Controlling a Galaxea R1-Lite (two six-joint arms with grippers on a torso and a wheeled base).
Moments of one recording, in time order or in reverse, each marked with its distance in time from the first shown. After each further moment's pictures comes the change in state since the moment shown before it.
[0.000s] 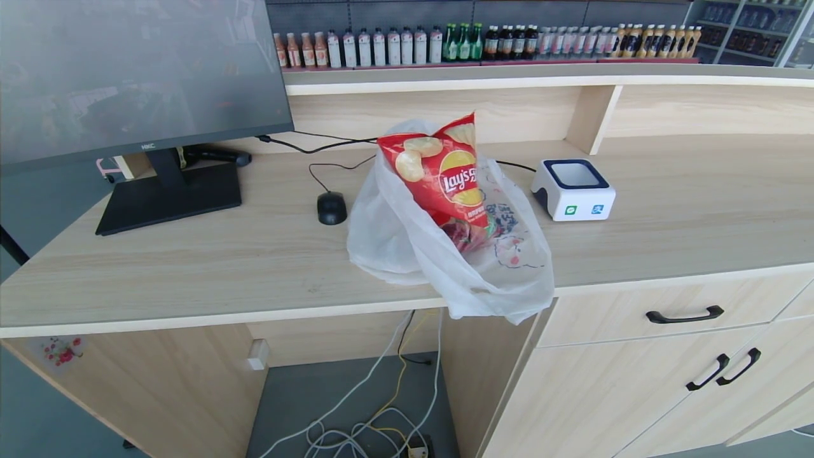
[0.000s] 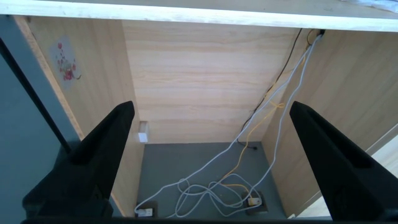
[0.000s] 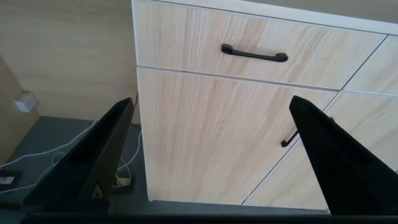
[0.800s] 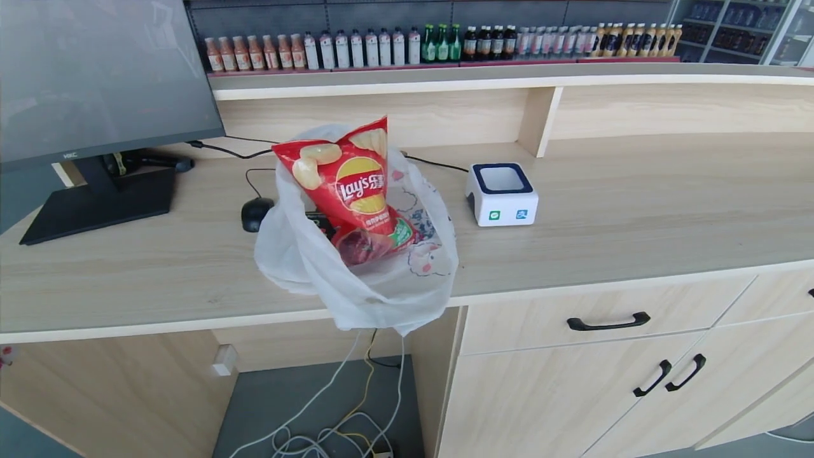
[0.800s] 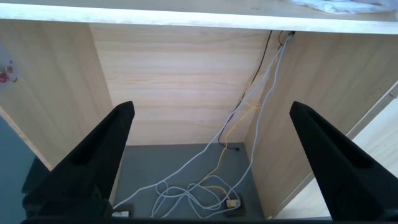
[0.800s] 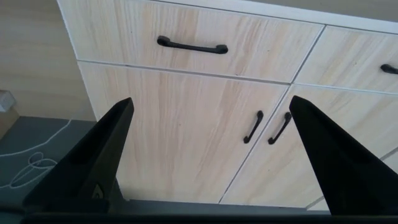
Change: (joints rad) left arm 0.001 0.000 0.000 0.000 0.000 -0.004; right arm 0.000 0.000 0.000 0.000 -0.001 0.002
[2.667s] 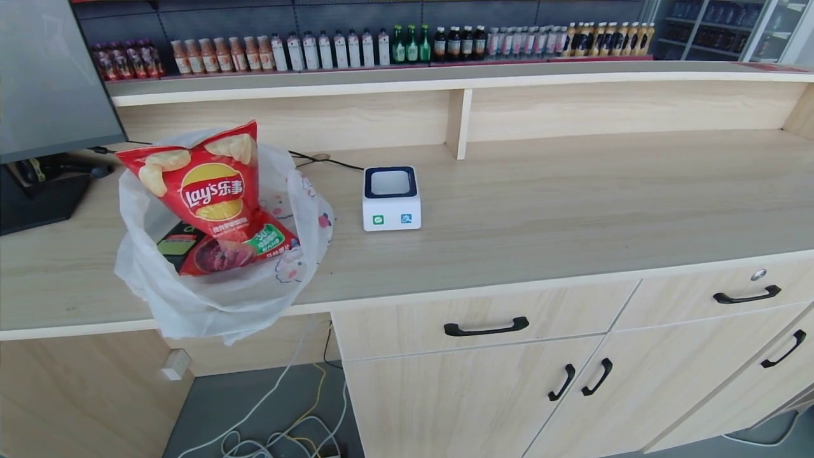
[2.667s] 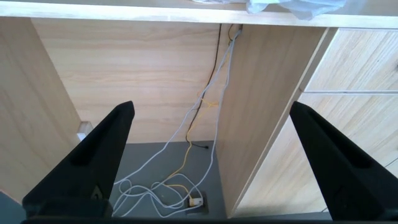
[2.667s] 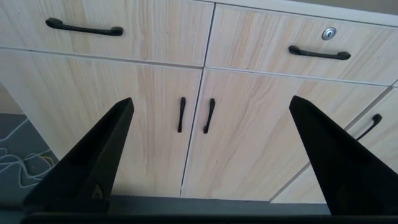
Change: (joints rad) left arm 0.000 0.000 0.000 0.000 0.000 0.001; right arm 0.000 0.000 0.000 0.000 -0.001 0.000
